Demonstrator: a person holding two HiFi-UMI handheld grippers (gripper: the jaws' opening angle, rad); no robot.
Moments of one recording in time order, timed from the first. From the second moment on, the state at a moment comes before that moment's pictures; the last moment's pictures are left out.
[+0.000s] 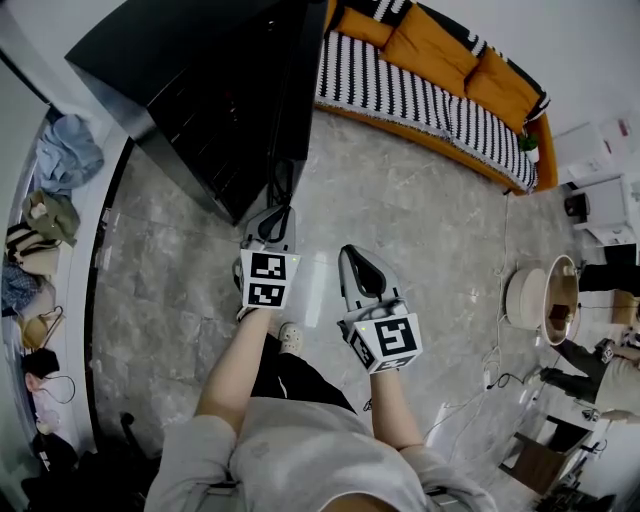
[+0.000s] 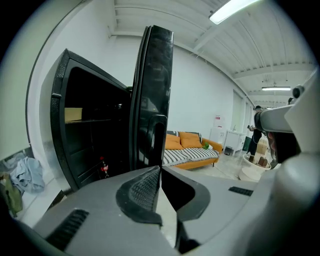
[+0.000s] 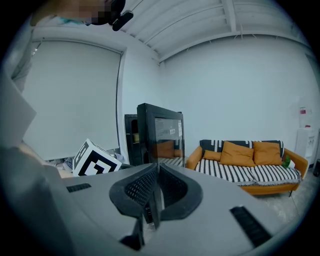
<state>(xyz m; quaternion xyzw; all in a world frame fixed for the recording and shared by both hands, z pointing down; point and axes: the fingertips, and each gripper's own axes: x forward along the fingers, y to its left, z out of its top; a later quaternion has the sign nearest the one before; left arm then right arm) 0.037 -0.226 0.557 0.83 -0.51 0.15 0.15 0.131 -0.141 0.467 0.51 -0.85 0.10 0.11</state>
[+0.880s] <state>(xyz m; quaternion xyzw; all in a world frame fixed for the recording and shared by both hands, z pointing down) -0.063 -0.244 0.558 0.80 -0.56 0.16 0.15 0.070 -0.157 0.464 0.49 -0.86 0.10 0.11</state>
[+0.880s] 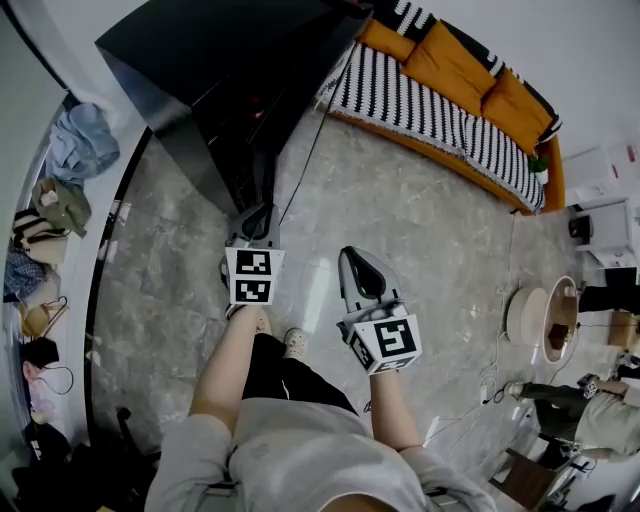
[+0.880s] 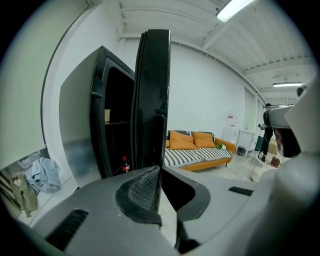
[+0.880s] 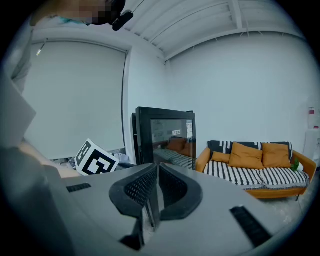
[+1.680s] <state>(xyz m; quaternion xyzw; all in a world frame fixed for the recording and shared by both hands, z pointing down) -0.118 -0.266 0.559 0.79 -0.58 0.16 0.15 0.040 -0.174 0.459 0.49 -0.86 0.09 0.11</state>
